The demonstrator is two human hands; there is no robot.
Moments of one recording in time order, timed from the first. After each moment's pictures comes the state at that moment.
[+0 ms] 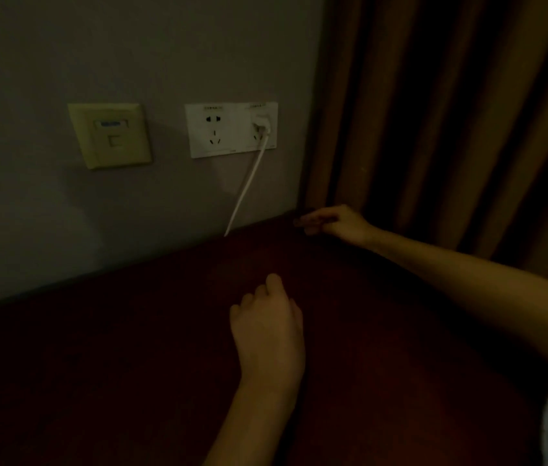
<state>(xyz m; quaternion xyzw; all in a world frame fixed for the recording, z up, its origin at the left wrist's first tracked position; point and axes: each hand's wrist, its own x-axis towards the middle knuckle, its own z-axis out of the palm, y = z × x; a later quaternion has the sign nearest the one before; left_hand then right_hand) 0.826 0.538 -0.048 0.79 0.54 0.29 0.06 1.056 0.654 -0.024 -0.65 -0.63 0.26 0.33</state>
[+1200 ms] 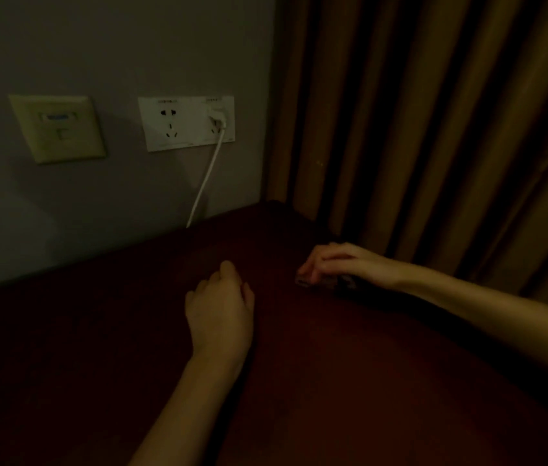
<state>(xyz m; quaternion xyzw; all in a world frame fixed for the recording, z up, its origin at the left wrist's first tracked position) 0.822 0.536 -0.046 0.78 0.55 0.29 0.08 1.052 0.501 -0.008 -0.60 -0.67 0.36 0.25</state>
